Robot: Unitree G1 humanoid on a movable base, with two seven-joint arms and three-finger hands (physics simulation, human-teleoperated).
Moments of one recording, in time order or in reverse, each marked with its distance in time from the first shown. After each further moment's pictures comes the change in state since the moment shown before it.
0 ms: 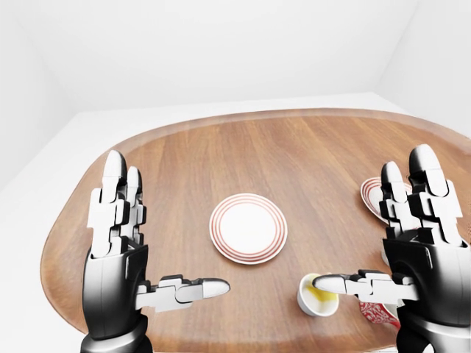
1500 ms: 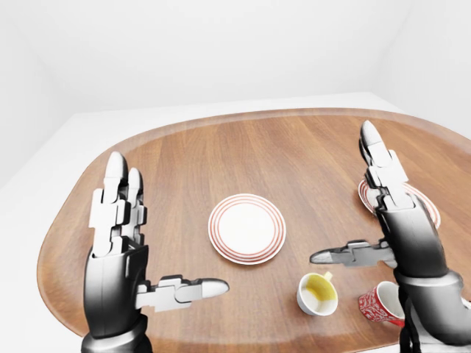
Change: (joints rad) left arm 0.003 0.007 0.006 0.008 -0.016 0.000 0.000; right arm -0.244 -0.186 -0.050 0.111 -0.192 0.000 0.119
